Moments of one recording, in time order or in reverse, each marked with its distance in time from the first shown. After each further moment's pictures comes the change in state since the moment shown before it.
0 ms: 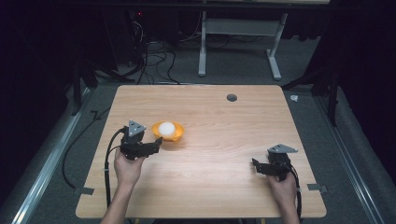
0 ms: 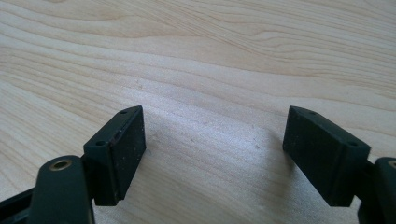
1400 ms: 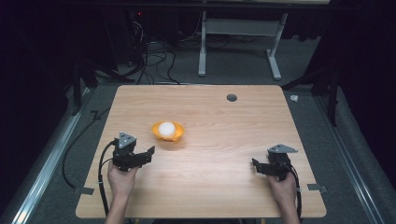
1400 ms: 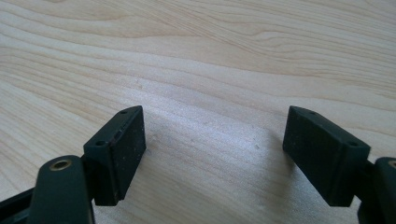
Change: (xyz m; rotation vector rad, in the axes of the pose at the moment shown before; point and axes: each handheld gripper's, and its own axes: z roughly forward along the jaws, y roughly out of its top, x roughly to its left) left arm 0.010 -0.039 -0.009 0.008 0.023 -0.084; right arm 0.000 0.000 0.000 0.000 0.000 0.000
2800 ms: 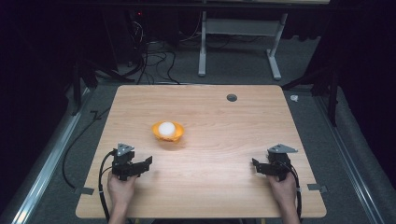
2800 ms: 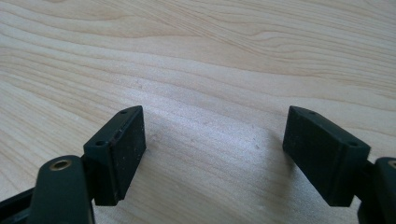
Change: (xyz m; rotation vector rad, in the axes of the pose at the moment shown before) left arm 0.012 -0.040 0.014 0.087 -0.002 -0.090; right arm 0.000 0.000 0.000 0.000 0.000 0.000
